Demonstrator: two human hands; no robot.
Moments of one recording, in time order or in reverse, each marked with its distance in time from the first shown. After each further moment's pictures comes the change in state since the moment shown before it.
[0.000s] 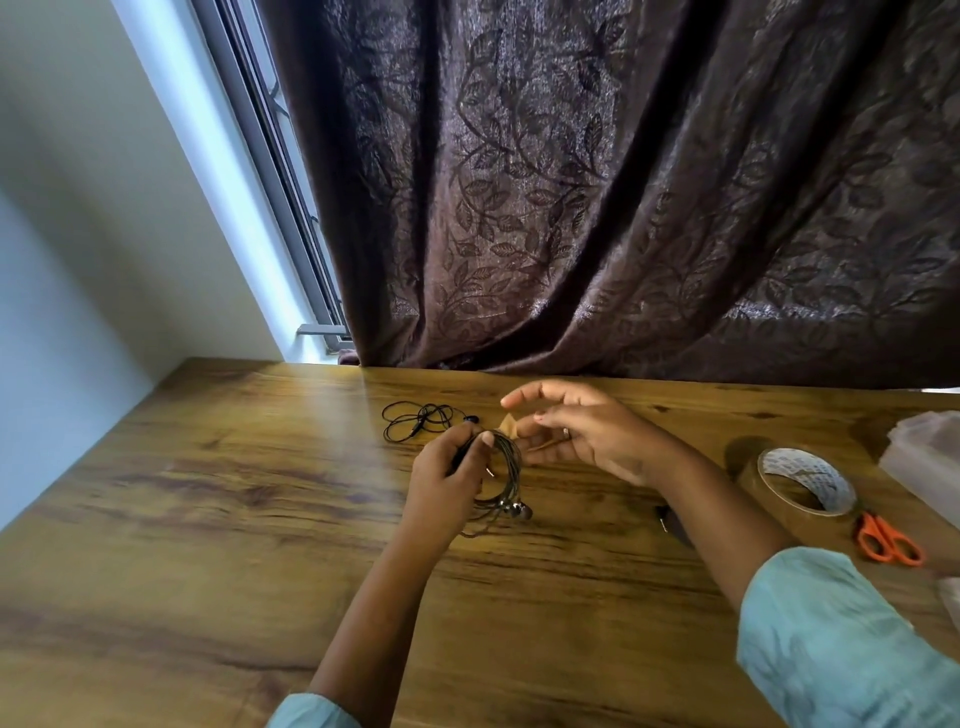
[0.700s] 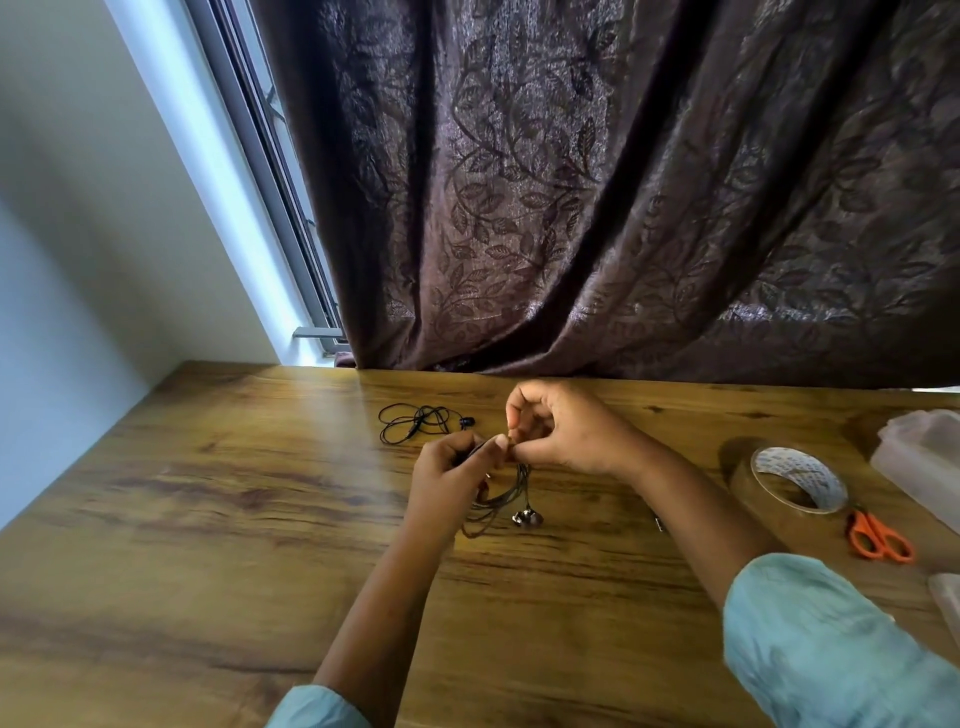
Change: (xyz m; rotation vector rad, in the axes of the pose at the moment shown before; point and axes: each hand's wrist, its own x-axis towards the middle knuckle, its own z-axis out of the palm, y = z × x) left_hand 0.003 0.000 0.005 -0.171 -0.017 -0.106; right_hand 0.006 -0.002 0.011 -0.531 0.117 -0.152
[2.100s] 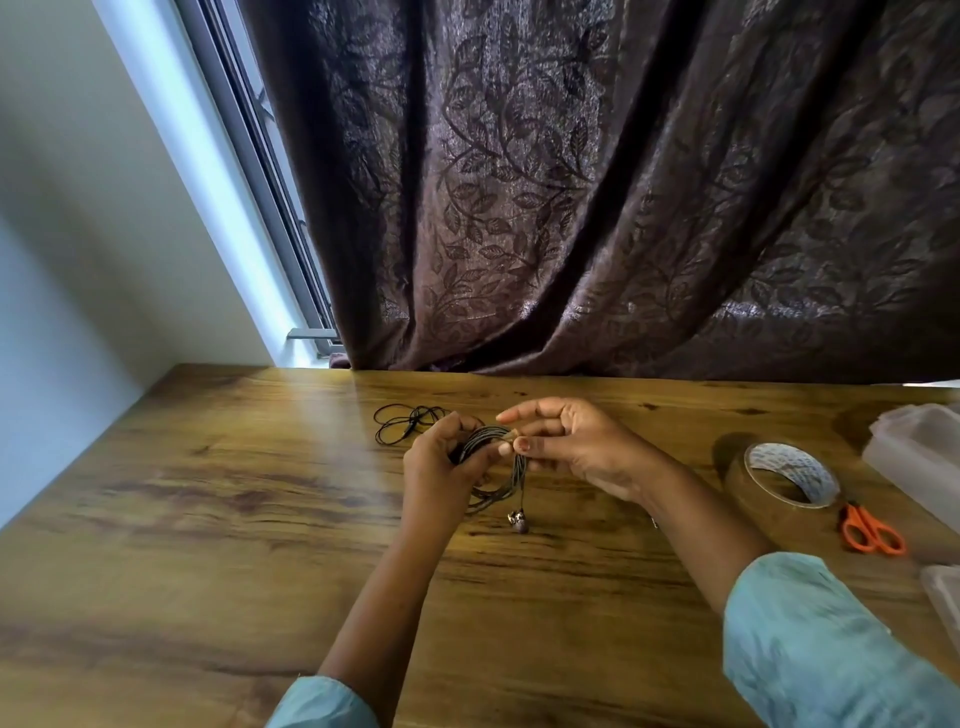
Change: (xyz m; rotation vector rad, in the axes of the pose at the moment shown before) left_hand 0.007 -0.004 0.001 0.168 0.112 0.105; right_hand -0.010 0.022 0.004 0.612 -0.032 0.159
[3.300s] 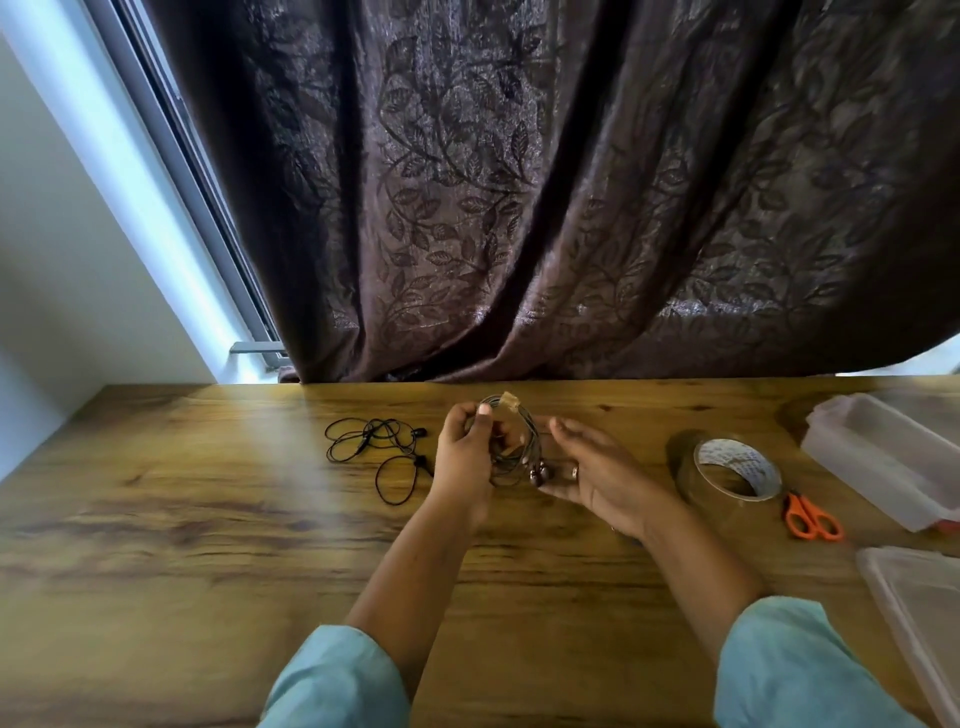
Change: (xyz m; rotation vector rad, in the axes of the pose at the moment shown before) left_hand 0.031 0.013 0.076 -0.515 -0.008 -0.430; right_hand -0.022 0.039 -0.040 0.332 0.346 0.163
